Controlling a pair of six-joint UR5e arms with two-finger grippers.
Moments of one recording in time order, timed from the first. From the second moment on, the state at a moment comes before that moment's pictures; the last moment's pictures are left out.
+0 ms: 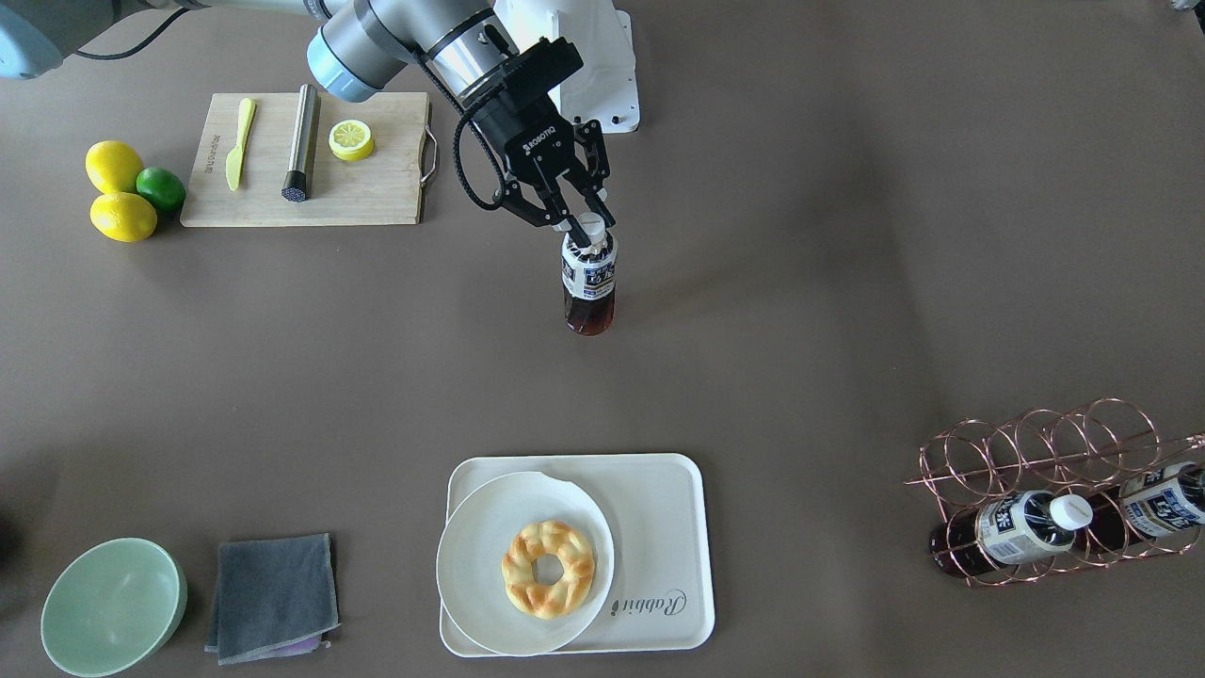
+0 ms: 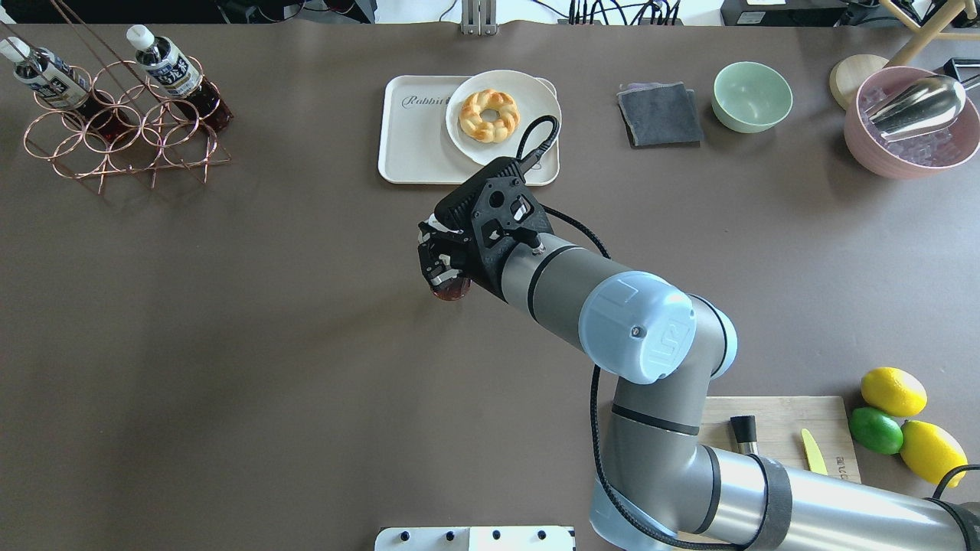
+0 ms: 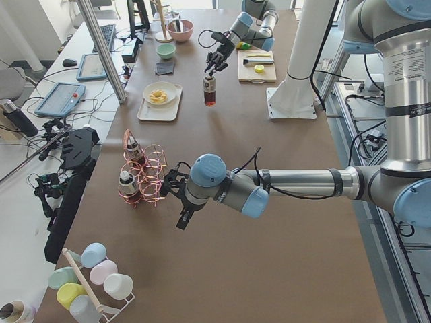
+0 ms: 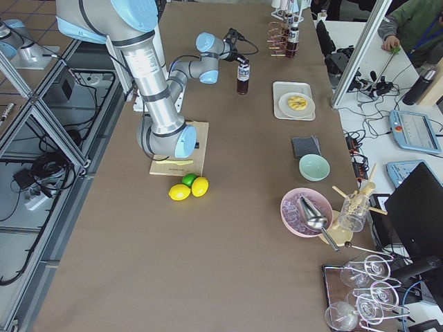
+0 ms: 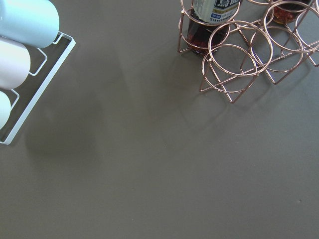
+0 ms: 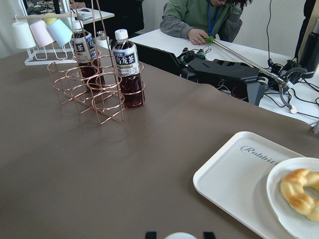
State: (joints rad) left arm -1.56 -1.41 -1.70 -2.06 -2.38 -0.03; right arm 0.37 -0.97 1.79 -0.87 1.31 0.57
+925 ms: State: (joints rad) left arm -1.56 -1.39 -1.70 -2.07 -2.38 -0.02; right arm 0.58 -0.54 1.42 -1.11 1.33 0.83
